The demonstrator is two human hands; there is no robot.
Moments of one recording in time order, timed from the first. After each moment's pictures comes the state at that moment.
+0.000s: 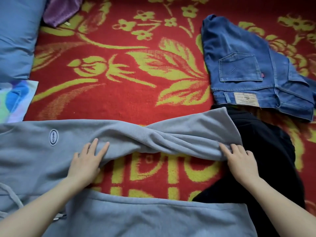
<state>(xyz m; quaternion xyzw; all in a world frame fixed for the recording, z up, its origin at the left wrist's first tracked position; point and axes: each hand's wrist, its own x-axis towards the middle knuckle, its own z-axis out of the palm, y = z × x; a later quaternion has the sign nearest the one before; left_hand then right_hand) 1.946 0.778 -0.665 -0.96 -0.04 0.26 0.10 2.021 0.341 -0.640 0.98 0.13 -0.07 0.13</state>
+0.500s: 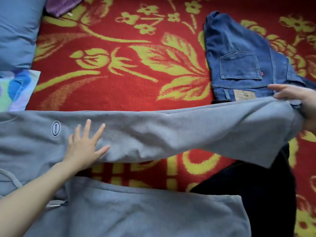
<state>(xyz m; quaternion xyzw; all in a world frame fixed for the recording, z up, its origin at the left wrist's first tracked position) 1.954 0.791 -0.654 -0.97 -0.11 0.20 -0.01 2.134 0.317 -0.491 0.80 -0.23 -0.15 -0.53</state>
